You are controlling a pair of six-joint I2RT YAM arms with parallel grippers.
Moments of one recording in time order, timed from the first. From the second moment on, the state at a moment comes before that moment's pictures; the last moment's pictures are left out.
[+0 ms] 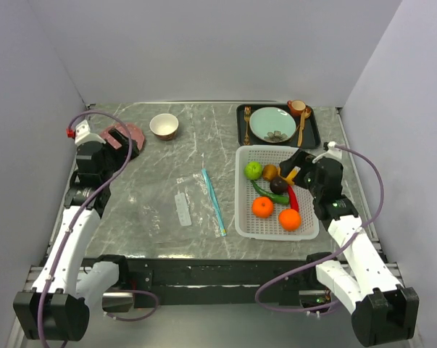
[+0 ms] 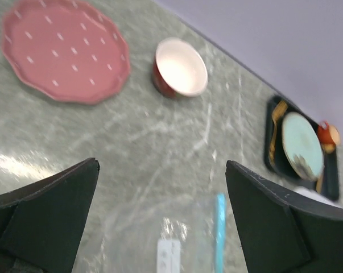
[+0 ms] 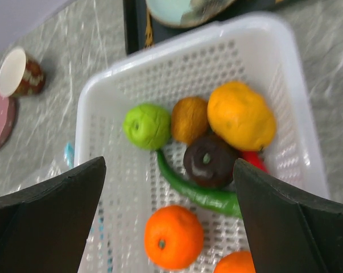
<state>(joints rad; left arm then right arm) -0.05 0.92 0.84 -0.21 -0.12 -0.60 0.13 0.86 0.61 -0.16 0.02 0.55</state>
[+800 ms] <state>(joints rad) -0.06 0.83 0.82 -0.44 0.26 -0.67 0.13 0.81 0.62 -0.29 -0.06 0.64</state>
